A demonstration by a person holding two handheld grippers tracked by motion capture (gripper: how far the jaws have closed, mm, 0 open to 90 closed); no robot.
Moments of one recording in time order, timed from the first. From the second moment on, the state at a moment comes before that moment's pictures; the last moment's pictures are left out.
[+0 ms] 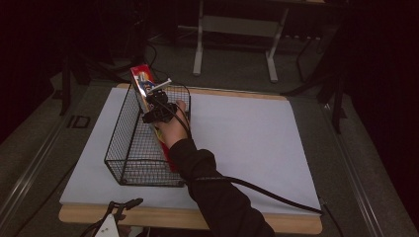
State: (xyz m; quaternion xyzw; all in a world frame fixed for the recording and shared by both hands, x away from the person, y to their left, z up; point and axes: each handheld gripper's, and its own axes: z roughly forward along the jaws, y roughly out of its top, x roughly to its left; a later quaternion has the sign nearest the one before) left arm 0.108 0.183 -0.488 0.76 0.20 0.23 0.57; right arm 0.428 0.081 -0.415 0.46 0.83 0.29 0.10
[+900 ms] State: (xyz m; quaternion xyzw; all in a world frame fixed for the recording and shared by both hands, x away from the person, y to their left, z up) left arm 0.109 0.182 -0.489 0.77 0.20 0.23 0.57; right arm 0.431 0.086 -0.432 0.46 0.84 0.29 0.10
